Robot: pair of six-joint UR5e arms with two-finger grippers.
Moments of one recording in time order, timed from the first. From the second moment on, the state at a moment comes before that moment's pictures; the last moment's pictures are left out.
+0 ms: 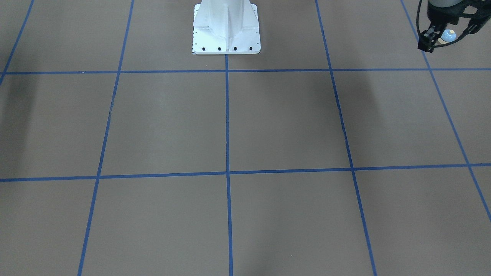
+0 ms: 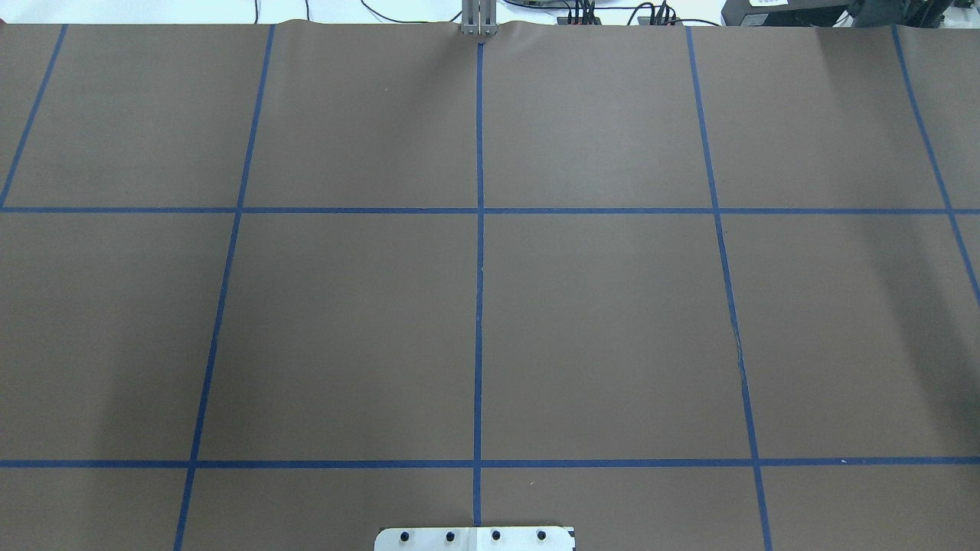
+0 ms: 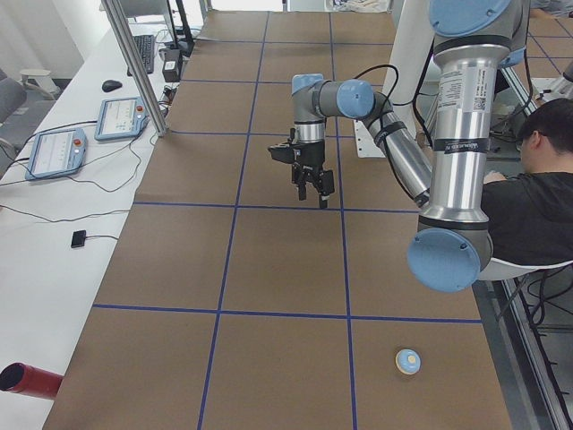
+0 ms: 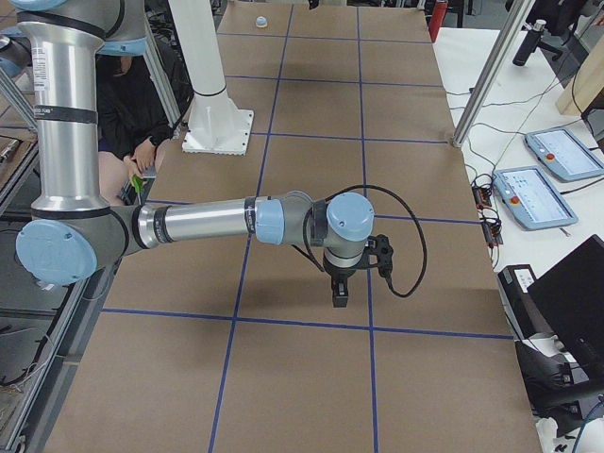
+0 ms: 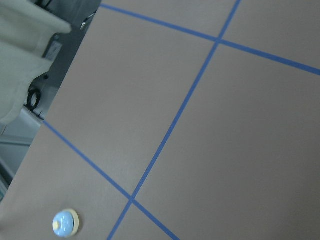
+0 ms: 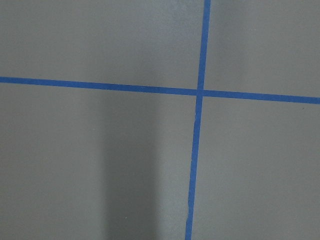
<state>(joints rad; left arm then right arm) -0.78 -1.55 -2.45 -0.76 -1.75 -1.54 1.59 -1.60 1.76 -1.74 2.41 -0.09</state>
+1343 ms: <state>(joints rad) -0.09 -0.98 -2.22 -1.29 -1.68 -2.85 1.59 -1.60 1.79 -1.74 2.41 -0.09</state>
